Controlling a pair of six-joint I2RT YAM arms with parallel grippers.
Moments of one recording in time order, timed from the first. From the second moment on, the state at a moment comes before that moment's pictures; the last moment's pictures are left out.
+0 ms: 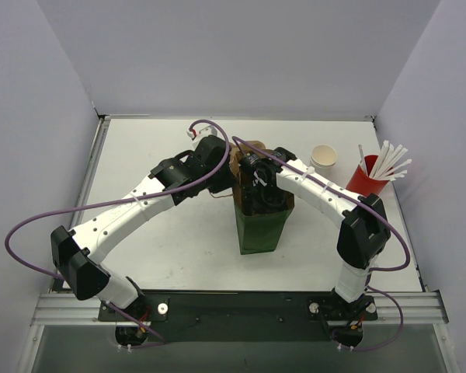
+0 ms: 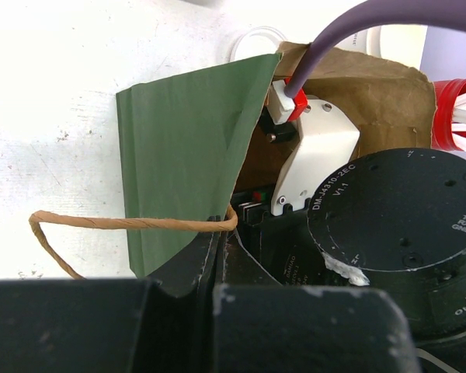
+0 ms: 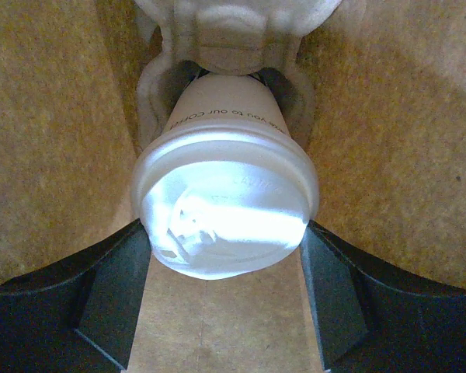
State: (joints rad) left arm -0.83 1.50 1.52 -0.77 -0.25 -1.03; right arm 0.73 1.80 1.53 -1.23 0.00 0.56
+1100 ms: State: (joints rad) left arm -0.83 1.50 1.52 -0.77 -0.25 -1.03; right arm 0.73 1.79 1.52 -1.23 0.00 0.56
